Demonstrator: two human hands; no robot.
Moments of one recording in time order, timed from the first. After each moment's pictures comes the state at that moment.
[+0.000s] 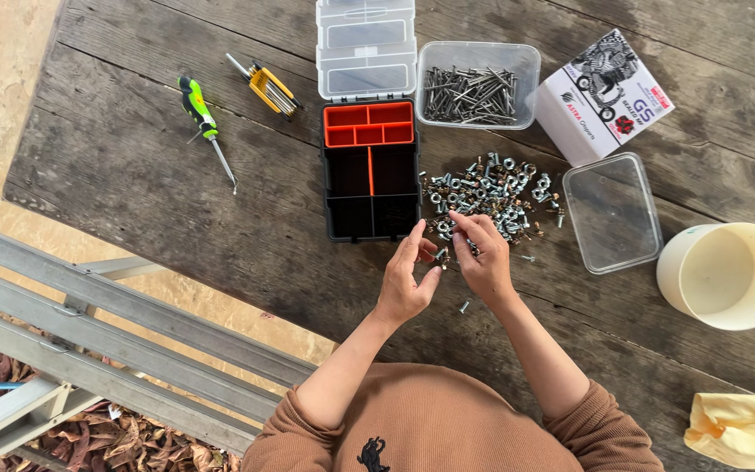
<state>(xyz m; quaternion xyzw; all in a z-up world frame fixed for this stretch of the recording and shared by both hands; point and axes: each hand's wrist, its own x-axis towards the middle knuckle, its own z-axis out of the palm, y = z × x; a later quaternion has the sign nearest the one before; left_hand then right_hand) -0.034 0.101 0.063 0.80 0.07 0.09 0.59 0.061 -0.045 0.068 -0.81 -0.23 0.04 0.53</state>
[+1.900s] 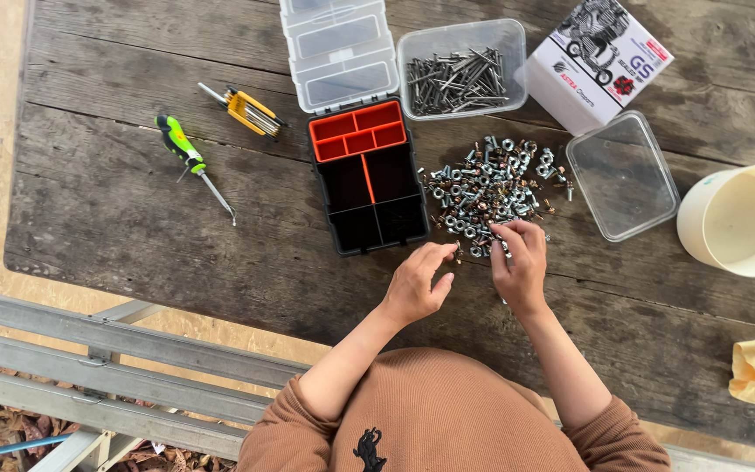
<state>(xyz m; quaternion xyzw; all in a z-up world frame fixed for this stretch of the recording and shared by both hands) -0.025 0.135 0.059 0.84 -0.09 0.01 0.53 0.028 -0.074 0.038 -0.91 -0.15 -0.10 0.38</state>
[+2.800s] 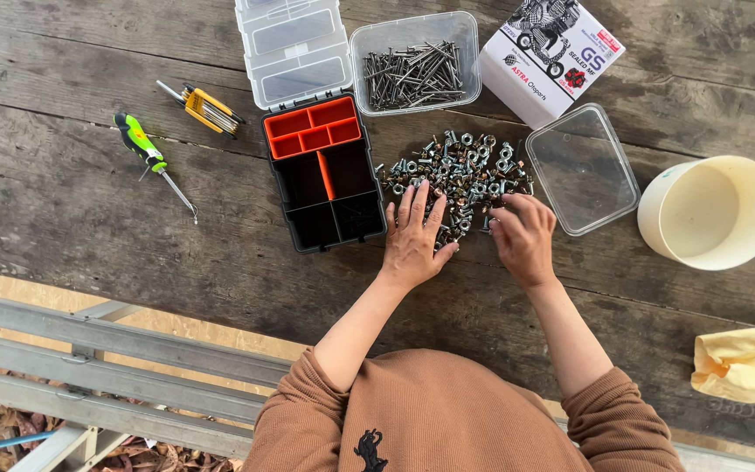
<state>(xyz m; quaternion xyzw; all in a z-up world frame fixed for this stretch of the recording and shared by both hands) 0.029 0.069 0.010 0.96 -0.07 0.01 0.26 0.075 -0.165 -0.002 -0.93 -0.25 -0.12 0.25</state>
